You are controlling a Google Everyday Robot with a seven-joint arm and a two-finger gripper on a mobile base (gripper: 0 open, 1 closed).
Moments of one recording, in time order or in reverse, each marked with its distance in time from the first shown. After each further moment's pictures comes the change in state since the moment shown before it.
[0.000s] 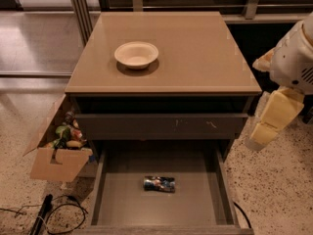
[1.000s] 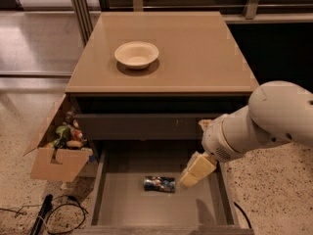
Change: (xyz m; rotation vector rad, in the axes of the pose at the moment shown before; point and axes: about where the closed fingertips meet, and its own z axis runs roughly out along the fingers) arm -0.031 0.043 0.207 -0.065 -0.256 0.106
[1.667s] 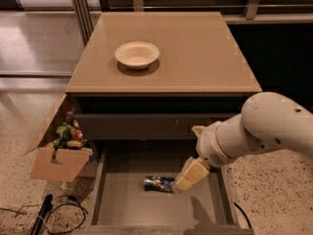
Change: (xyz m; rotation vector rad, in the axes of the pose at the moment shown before) arm 0.005 0.003 0.031 -0.046 -0.047 -0.003
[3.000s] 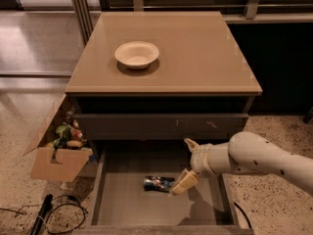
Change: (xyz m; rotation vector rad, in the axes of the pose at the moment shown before) arm 0.060 -0.049 0.121 0.041 -0.168 -0.092
